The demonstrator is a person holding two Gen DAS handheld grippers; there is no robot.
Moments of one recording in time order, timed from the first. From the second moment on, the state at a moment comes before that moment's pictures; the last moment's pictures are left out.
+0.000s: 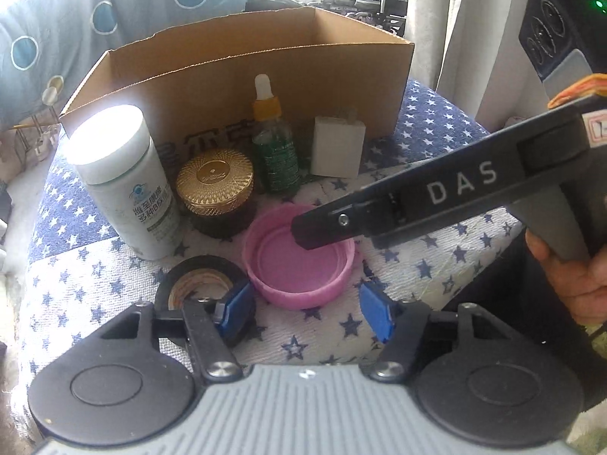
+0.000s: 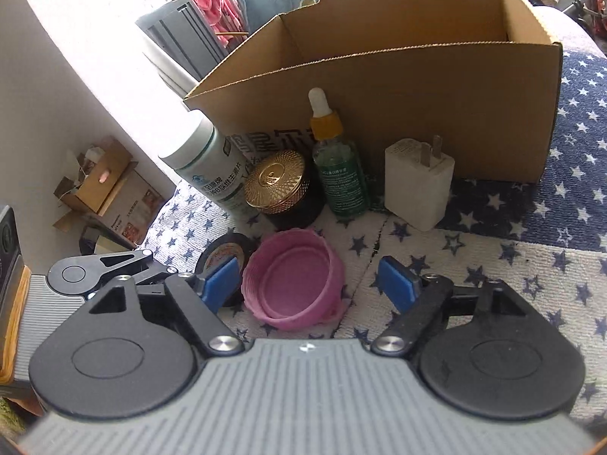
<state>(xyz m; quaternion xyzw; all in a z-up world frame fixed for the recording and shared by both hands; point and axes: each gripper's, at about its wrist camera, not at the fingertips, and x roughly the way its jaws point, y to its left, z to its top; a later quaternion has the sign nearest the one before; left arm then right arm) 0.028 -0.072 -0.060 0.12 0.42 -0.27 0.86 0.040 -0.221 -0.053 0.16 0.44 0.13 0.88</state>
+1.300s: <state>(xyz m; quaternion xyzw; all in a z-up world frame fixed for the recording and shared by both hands) -0.002 -0.093 0.002 0.14 0.31 -0.27 0.90 0.002 -0.226 -0.004 0.17 0.39 0.10 0.90</state>
